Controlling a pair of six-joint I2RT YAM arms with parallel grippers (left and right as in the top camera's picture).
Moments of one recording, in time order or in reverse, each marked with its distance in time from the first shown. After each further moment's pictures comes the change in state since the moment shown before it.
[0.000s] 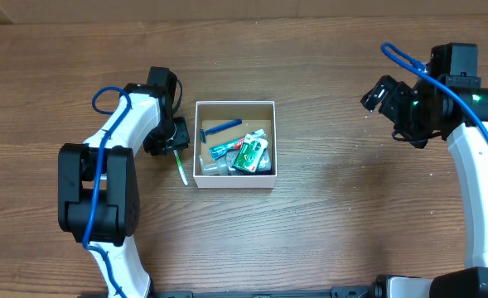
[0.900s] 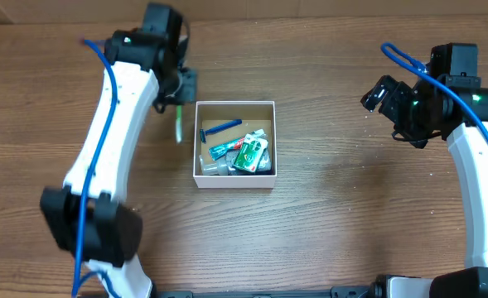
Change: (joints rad) left arm -0.132 -0.145 0.535 -0.343 -0.004 0.270; right arm 0.000 0.000 0.000 0.000 0.000 0.000
